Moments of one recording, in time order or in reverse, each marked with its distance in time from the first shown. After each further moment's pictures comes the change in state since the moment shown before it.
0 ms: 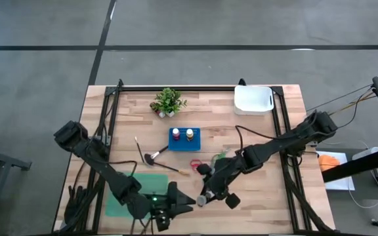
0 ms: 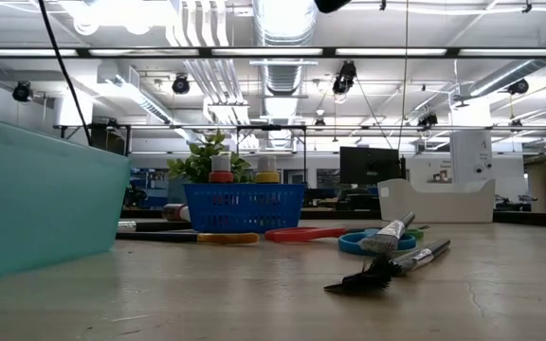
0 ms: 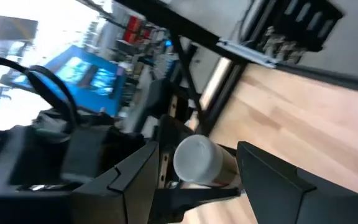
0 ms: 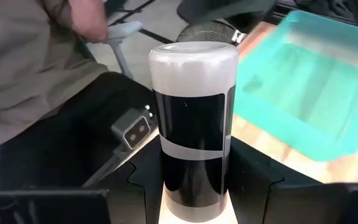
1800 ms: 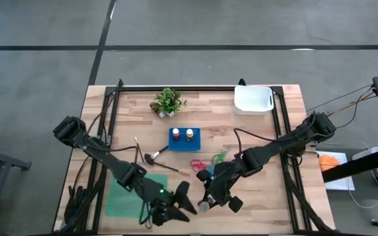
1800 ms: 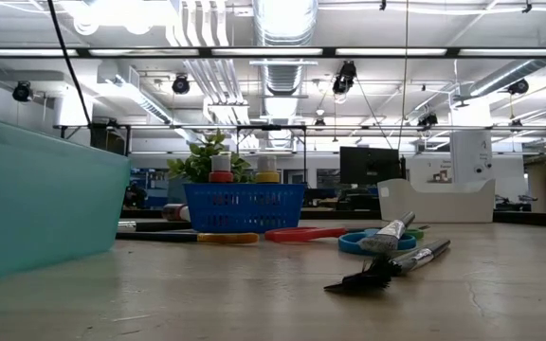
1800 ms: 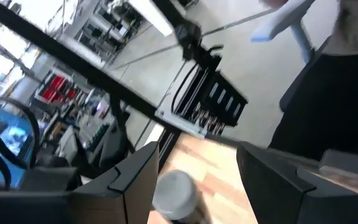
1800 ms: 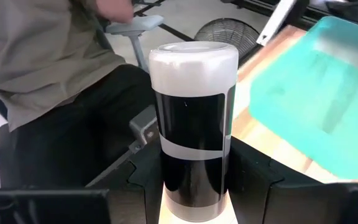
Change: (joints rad) left arm 0.131 -0.056 0.059 -0.162 0.578 -0.147; right arm 0.039 0.024 0.038 -0.039 -0.054 -0.066
